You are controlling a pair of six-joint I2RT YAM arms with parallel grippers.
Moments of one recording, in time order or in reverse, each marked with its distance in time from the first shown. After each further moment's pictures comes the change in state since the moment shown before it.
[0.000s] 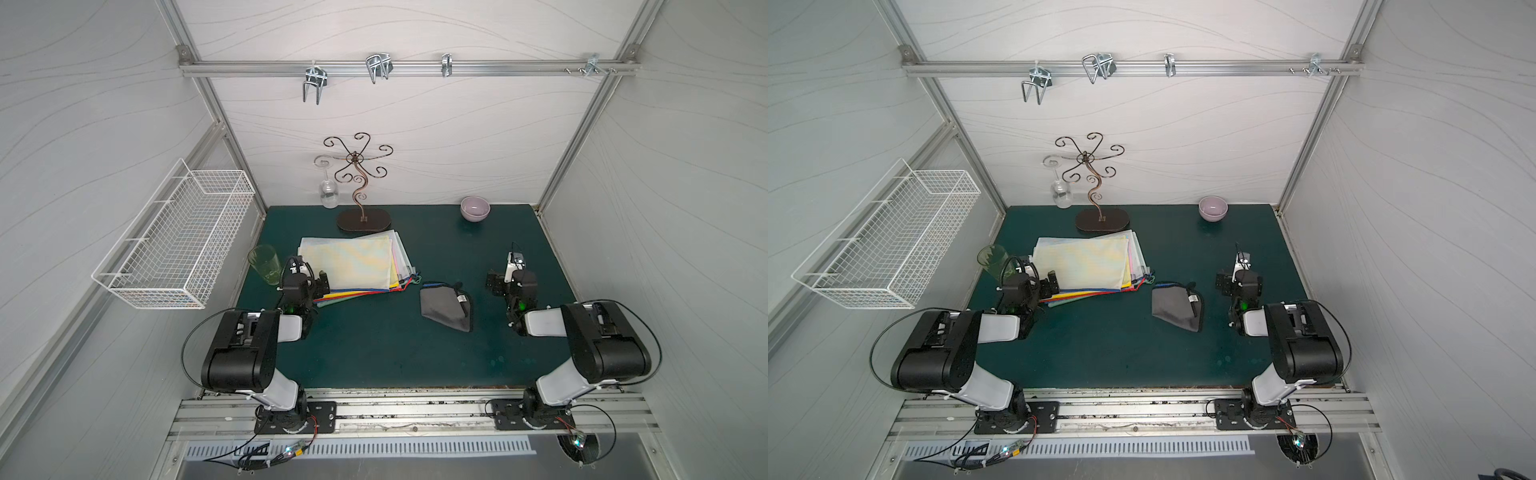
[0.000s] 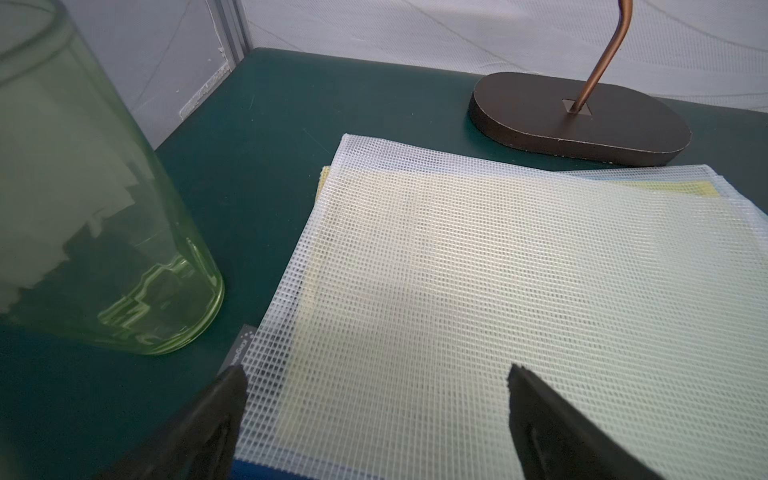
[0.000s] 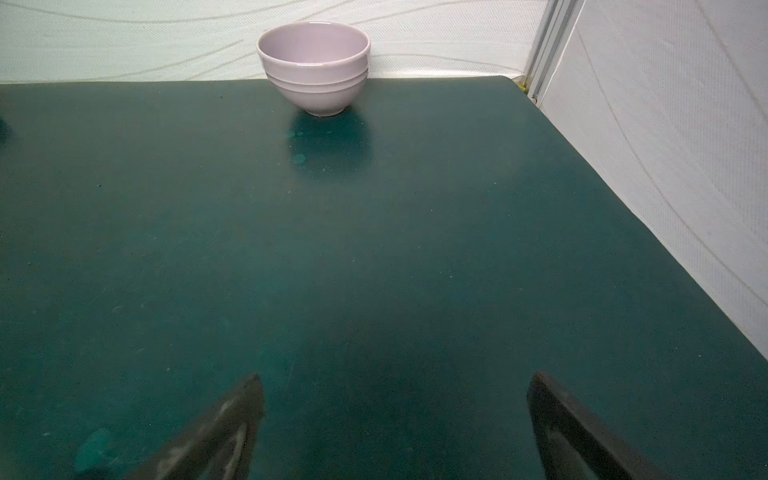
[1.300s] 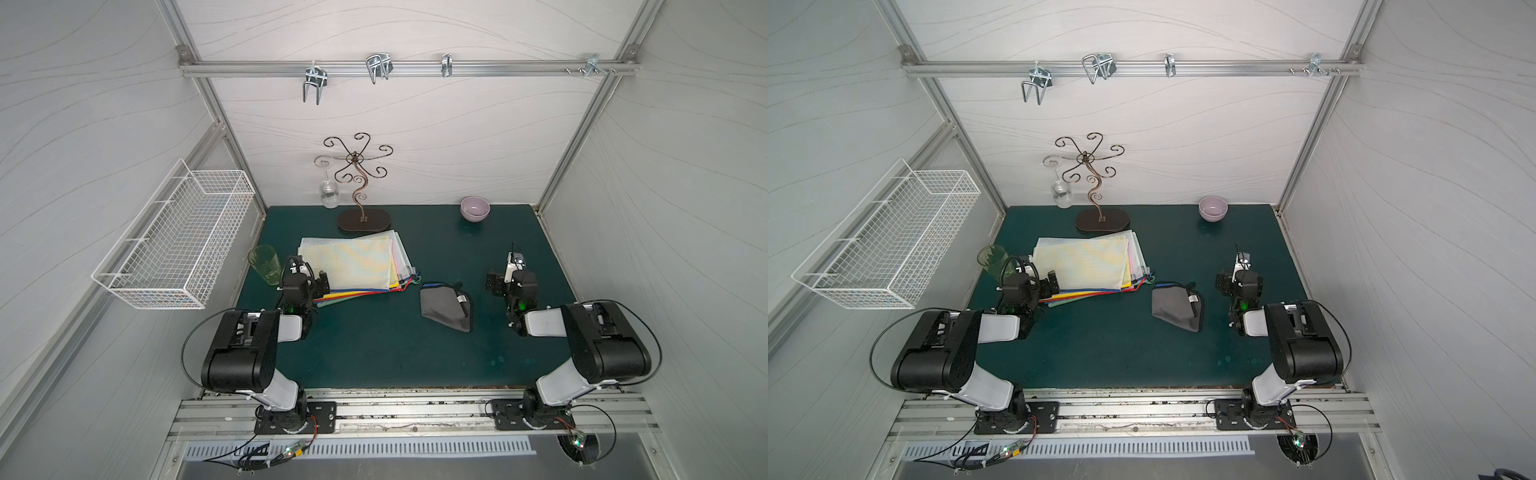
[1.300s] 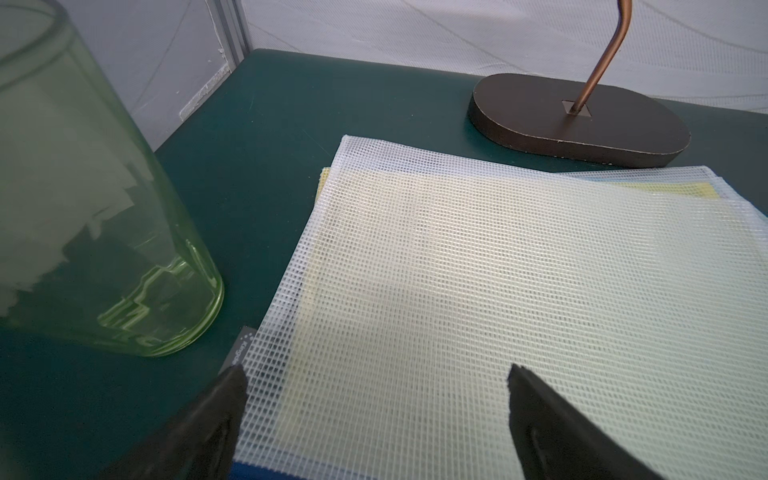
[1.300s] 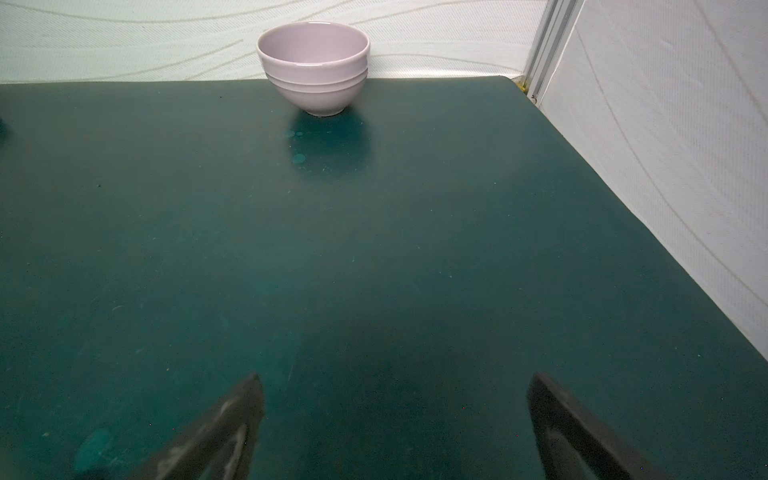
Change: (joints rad) left arm 0.000 0.000 0.003 -0.001 0.000 0.000; right arm 0.000 0.000 0.000 0.000 0.001 0.000
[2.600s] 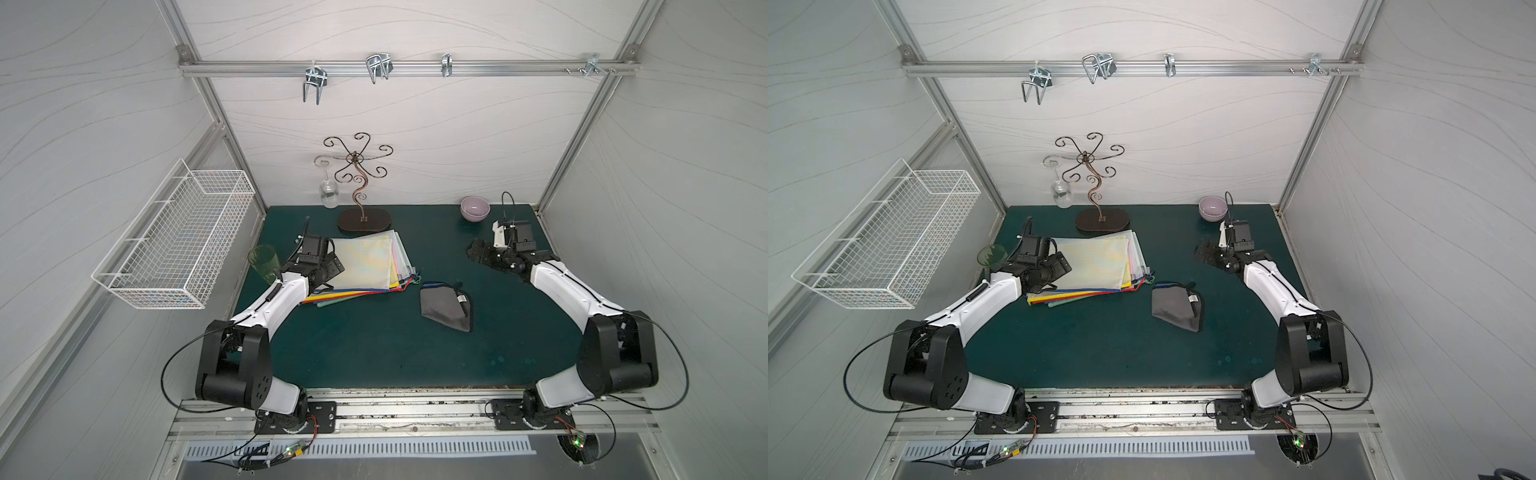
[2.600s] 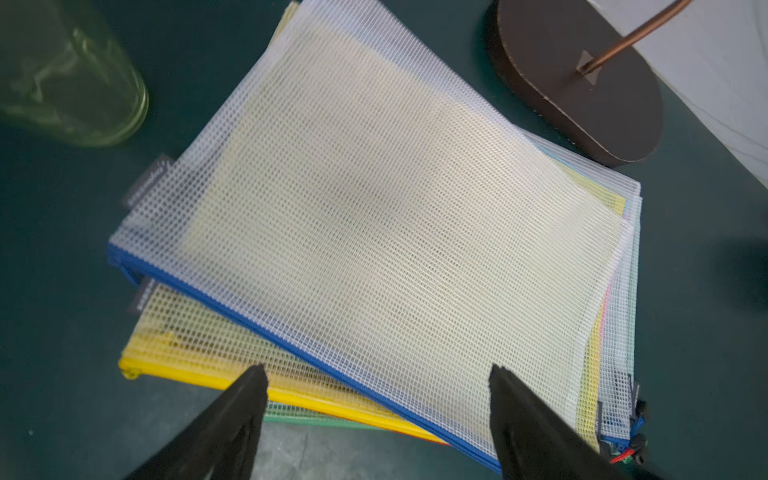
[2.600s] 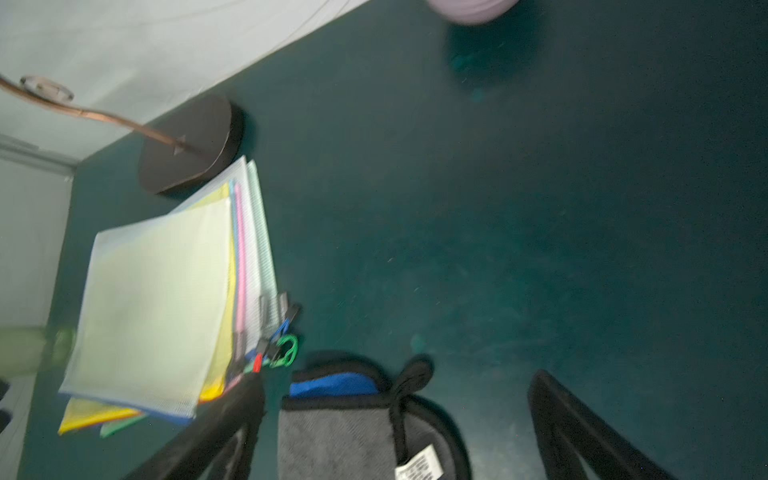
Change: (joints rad) left arm -0.164 -0.080 0.576 -1.172 -0.016 -0.650; right arm 0.098 -0.073 0.670 -1.141 -0.414 0.367
